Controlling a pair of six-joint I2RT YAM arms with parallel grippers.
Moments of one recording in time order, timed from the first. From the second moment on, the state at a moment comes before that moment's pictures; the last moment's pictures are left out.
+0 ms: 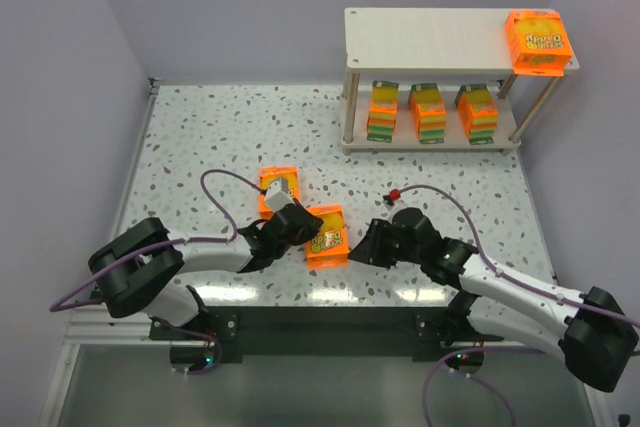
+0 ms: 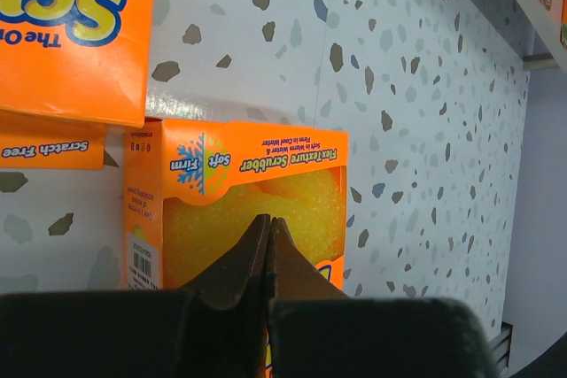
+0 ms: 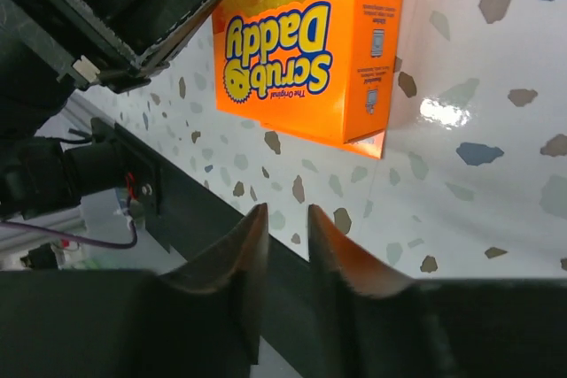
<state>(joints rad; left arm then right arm) -0.94 1.47 0.52 0.33 -0.42 -1.22 0.81 0.92 0.41 -0.16 -0.16 0.95</state>
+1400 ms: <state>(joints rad) -0.93 1.46 0.45 0.48 -0.18 -0.96 0.76 1.36 0.54 0.00 0.09 0.89</state>
